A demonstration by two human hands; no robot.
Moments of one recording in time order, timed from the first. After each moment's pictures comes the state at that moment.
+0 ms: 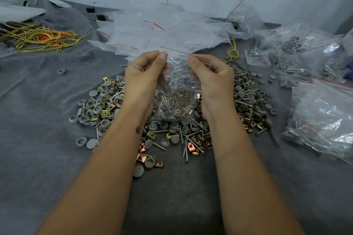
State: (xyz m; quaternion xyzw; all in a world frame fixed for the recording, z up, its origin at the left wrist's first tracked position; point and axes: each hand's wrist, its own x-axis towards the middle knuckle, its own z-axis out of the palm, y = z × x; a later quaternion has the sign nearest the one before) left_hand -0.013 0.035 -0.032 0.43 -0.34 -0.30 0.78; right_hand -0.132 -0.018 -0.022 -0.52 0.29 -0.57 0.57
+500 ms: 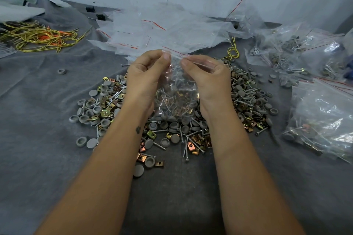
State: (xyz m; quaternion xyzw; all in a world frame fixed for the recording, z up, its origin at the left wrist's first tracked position) left_hand -0.010 0.034 -0.035 0.41 -0.36 -0.33 0.77; right_hand -0.132 -0.015 -0.021 -0.56 0.26 -0.55 0.57
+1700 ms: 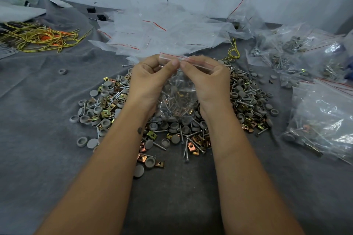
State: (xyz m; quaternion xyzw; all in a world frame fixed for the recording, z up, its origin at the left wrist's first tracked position) left_hand -0.014 0.031 -0.037 0.41 -0.41 -0.33 0.75; right_hand -0.128 -0.015 -0.023 -0.57 0.28 -0.55 0.54
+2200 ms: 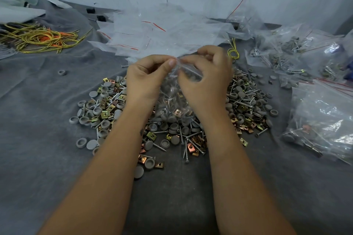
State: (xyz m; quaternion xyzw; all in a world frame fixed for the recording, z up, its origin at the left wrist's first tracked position) left_hand -0.012 0.031 -0.036 0.46 -0.42 -0.23 0.75; right_hand -0.125 -0.013 -0.029 -0.75 0.37 -0.55 0.11
